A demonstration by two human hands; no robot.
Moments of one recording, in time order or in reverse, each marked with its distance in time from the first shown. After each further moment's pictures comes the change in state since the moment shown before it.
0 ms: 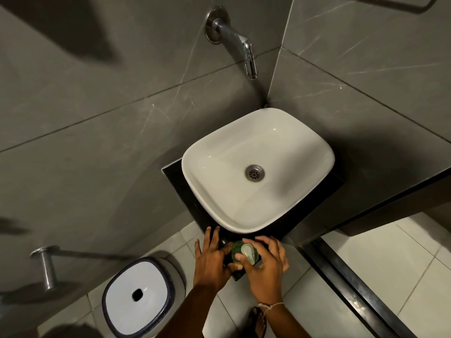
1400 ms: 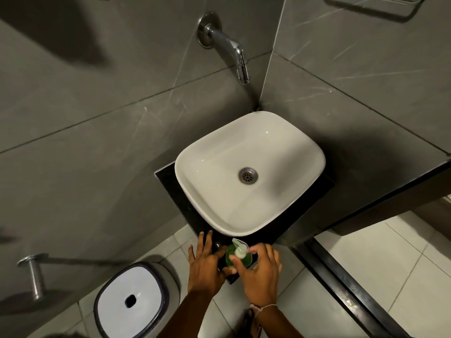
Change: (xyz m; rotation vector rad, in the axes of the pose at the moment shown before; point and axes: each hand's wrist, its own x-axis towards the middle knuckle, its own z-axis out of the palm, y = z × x) left_hand -0.002 0.002 -0.002 0.005 -0.030 -0.039; right_hand -0.001 0.002 0.000 -0.063 0.024 0.032
